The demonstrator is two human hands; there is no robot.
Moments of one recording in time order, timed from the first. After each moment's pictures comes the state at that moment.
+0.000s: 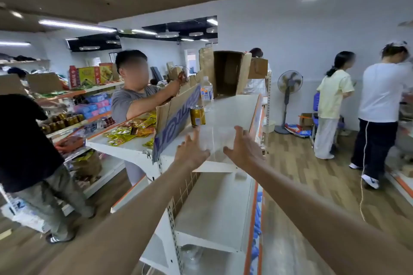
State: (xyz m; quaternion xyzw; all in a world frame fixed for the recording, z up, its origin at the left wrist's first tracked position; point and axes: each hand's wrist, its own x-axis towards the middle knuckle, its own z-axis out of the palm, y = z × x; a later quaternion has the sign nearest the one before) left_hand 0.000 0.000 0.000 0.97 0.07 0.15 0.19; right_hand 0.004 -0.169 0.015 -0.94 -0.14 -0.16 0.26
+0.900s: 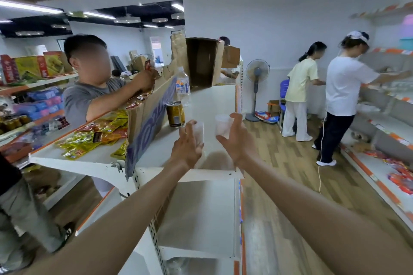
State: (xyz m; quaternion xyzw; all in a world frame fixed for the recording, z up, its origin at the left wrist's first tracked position) left_hand 0.069 -0.003 -0.019 0.93 -0.07 0.21 0.28; right_hand 0.059 -0.165 0.004 -0.91 -0.07 -0.23 0.35
